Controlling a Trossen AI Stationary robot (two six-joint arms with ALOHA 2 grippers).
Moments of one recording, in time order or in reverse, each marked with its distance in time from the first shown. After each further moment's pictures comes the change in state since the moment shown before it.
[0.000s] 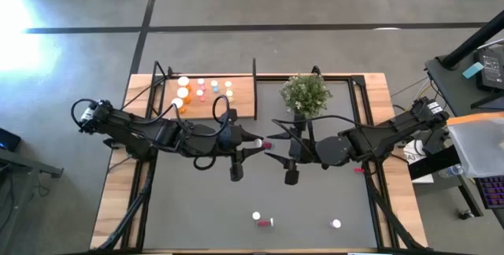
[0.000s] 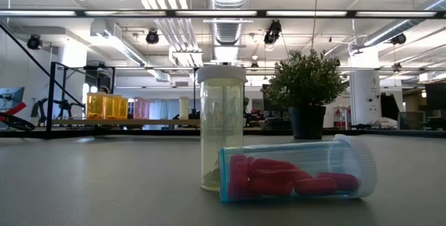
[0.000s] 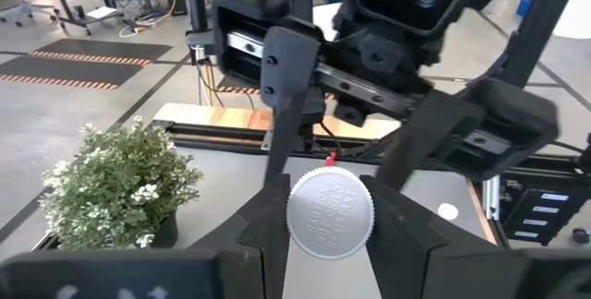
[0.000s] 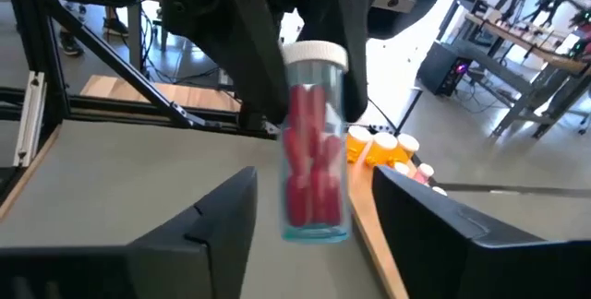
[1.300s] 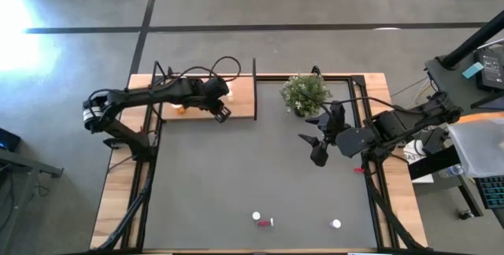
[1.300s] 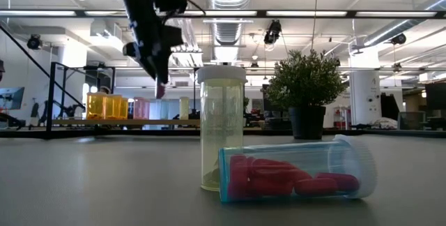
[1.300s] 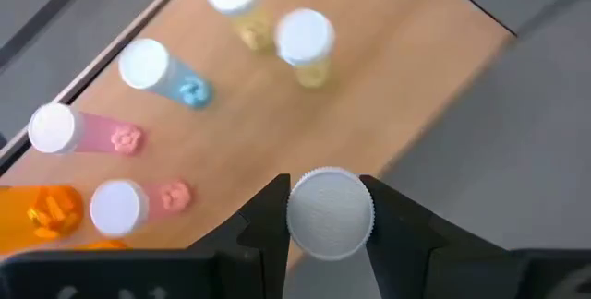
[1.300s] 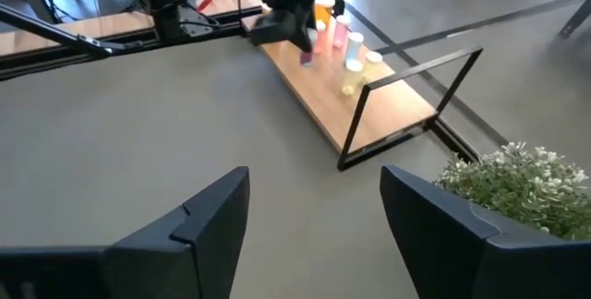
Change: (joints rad) left arm 0.697 -0.008 -0.347 -0.509 0.150 -0.191; right arm 0.000 -0.221 0.000 -0.647 0.104 0.546
